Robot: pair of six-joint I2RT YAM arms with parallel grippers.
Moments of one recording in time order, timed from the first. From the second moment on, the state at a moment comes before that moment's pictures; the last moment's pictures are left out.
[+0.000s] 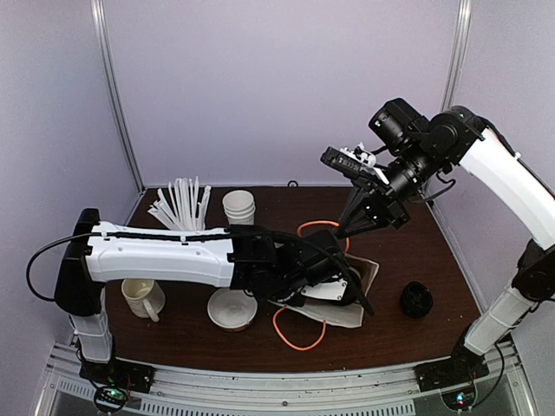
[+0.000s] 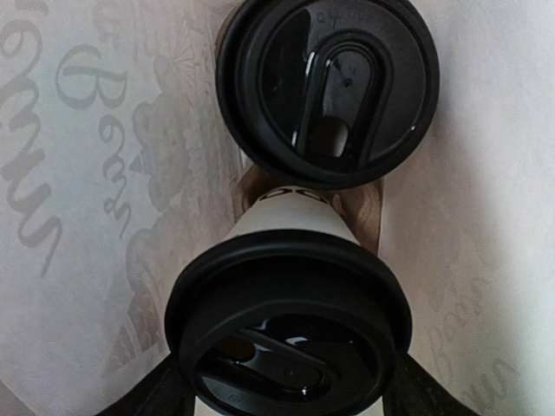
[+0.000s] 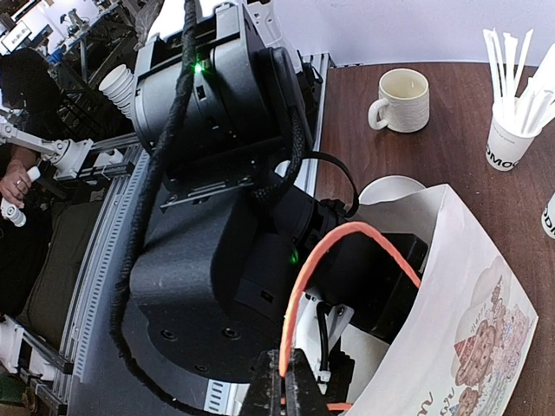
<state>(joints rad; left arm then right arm) -1.36 1.94 1.71 -0.79 -0.67 0.80 0.75 1.57 1.90 -1.40 -0.88 -0.61</state>
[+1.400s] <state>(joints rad) -1.30 2.02 1.65 -0.61 -0.67 0.87 0.75 1.62 1.94 -1.44 -0.88 -0.63</state>
